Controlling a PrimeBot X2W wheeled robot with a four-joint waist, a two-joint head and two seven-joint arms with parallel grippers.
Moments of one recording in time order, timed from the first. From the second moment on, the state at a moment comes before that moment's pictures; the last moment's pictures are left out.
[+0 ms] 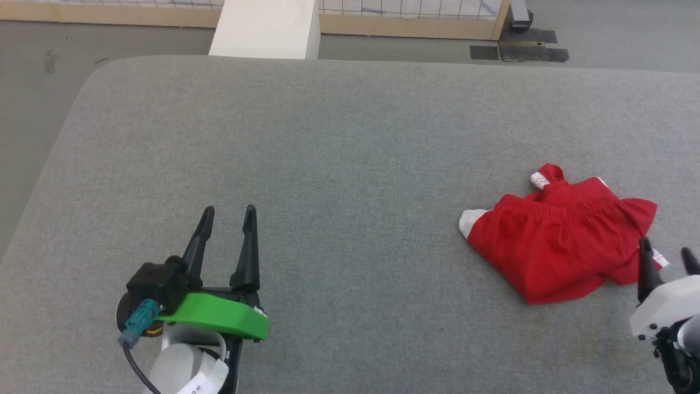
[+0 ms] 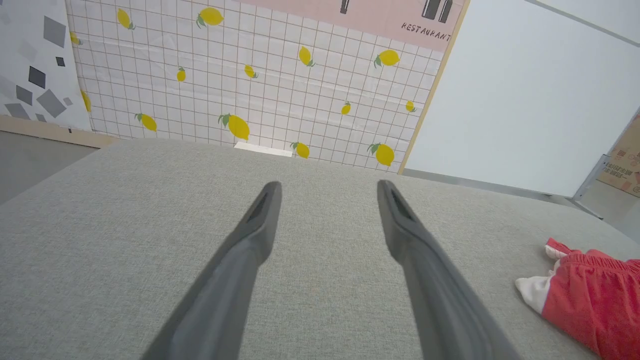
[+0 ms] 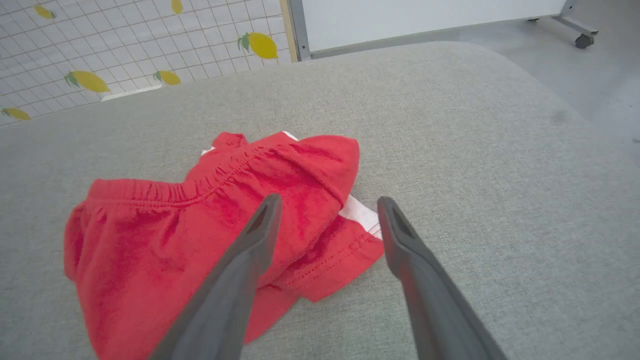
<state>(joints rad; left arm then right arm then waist) -0.13 0.05 -0.08 0.12 -0.28 -0.12 -0.26 -0.14 -0.05 -0.41 0.19 0.11 0.13 0.20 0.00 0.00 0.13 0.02</state>
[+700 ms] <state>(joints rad) -0.14 0.05 -0.11 0.11 -0.29 -0.12 -0.26 -0.35 -0.05 -0.03 0.30 -0.04 0.13 0.44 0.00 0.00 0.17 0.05</state>
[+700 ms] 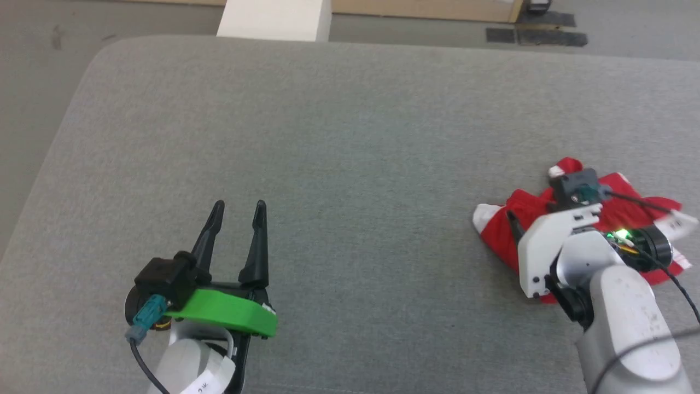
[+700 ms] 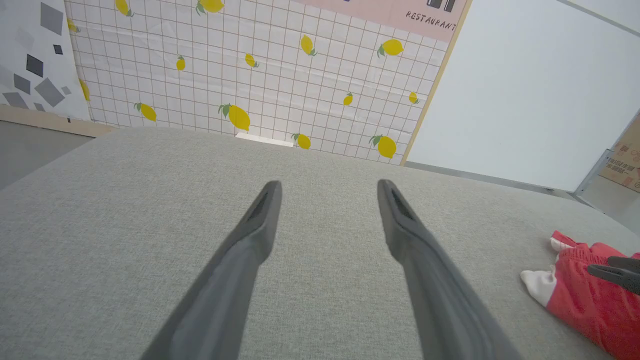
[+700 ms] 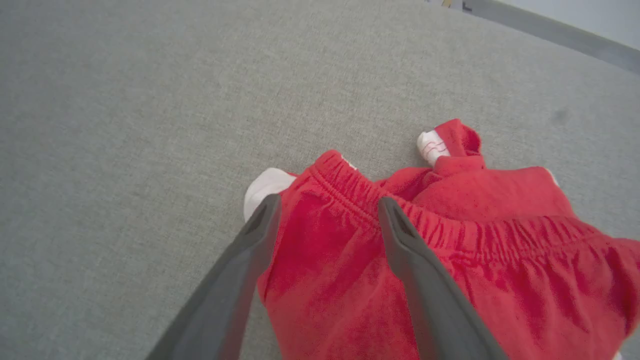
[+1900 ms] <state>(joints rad) -0.14 0.05 -0.11 0.11 -0.30 -0.11 -0.26 -0.49 -0.05 0.44 0.36 0.15 0.13 0.22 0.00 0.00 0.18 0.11</state>
